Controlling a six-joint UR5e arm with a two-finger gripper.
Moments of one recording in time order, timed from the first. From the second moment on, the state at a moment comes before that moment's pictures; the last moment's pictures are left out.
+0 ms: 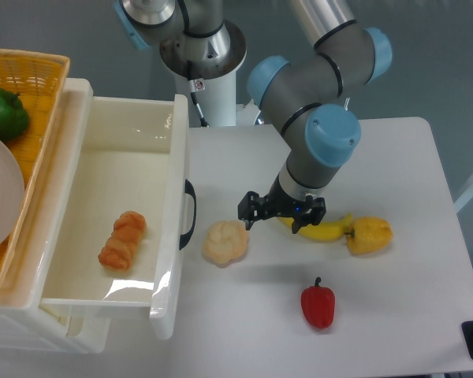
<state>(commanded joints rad) 2.55 -1.96 -1.60 -1.24 1.32 0.51</state>
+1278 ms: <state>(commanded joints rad) 2.47 -1.98 -1.60 -1.24 1.29 0.50</state>
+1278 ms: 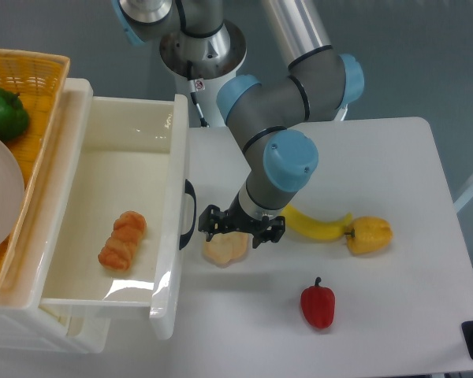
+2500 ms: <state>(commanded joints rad) 2.43 -1.95 -1.60 -1.24 1.25 0.49</state>
